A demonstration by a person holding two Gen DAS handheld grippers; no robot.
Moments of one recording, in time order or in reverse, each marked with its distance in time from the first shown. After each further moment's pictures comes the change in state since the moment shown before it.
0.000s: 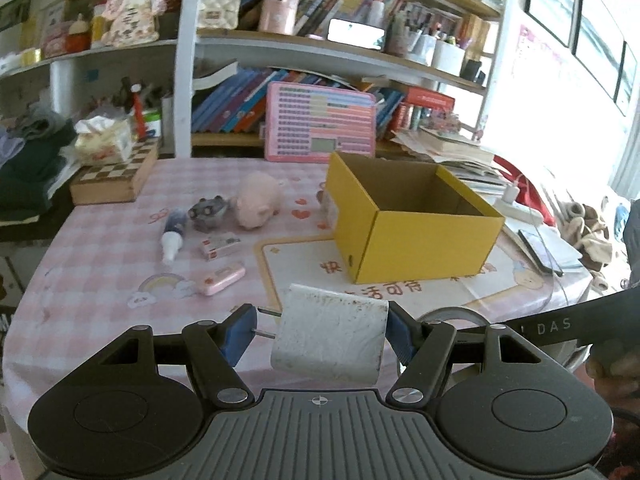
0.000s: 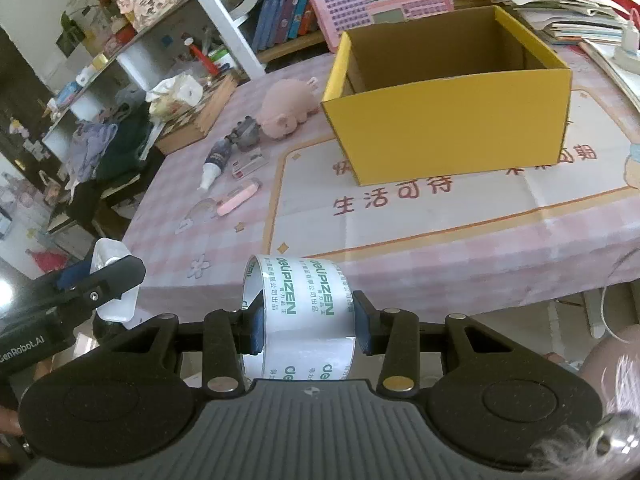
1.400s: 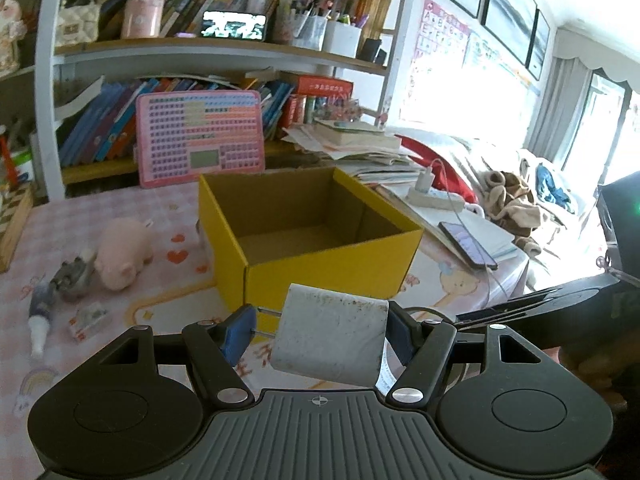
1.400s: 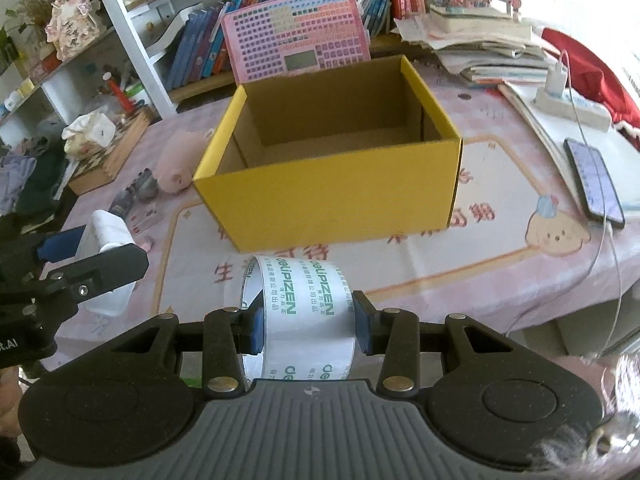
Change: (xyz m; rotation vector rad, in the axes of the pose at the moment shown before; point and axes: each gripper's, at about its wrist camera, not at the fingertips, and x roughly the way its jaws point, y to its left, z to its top) left arm 0.087 -0.064 0.057 0.161 0.021 -0.266; right arm -0.014 -0.054 0.051 -0.008 -0.088 -0.248
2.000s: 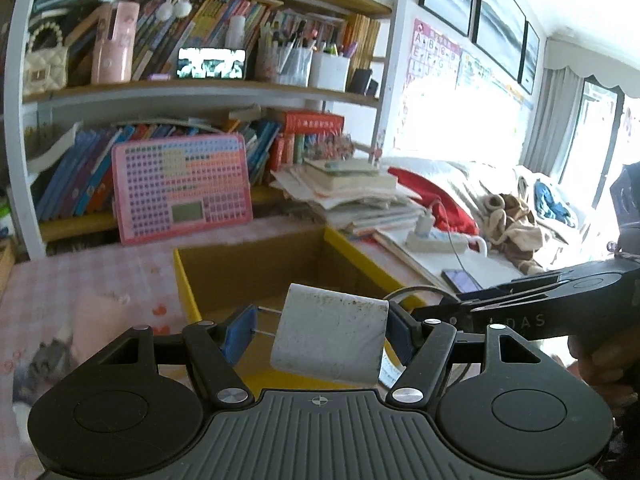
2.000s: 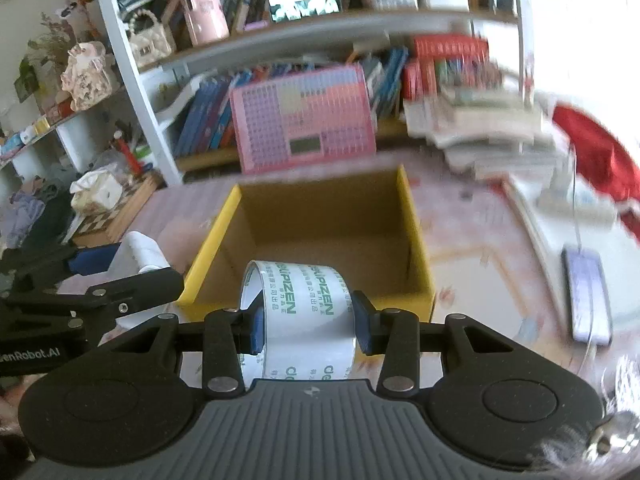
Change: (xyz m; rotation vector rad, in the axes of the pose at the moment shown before) left arm 0.044 -0.013 0.064 0.043 -0.094 0.011; right arm -0.013 -0.031 0.080 -0.096 -0.196 0.028
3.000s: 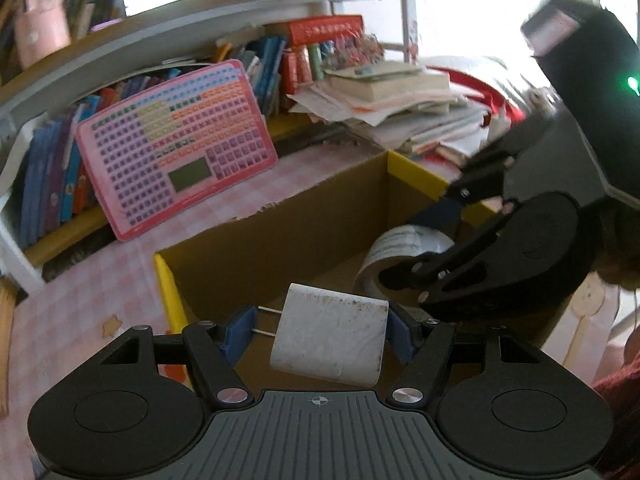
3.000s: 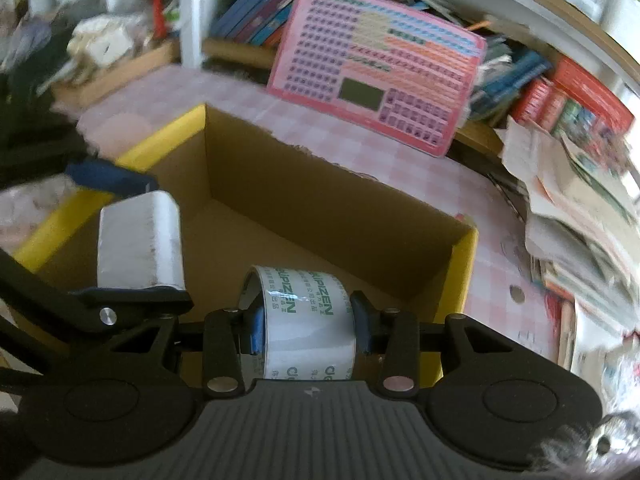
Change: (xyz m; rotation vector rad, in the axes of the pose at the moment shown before) left arm 0.166 0.020 0.011 0.225 0.296 0.125; right arm 0.201 -0.019 0.058 -0.524 0.256 0.070
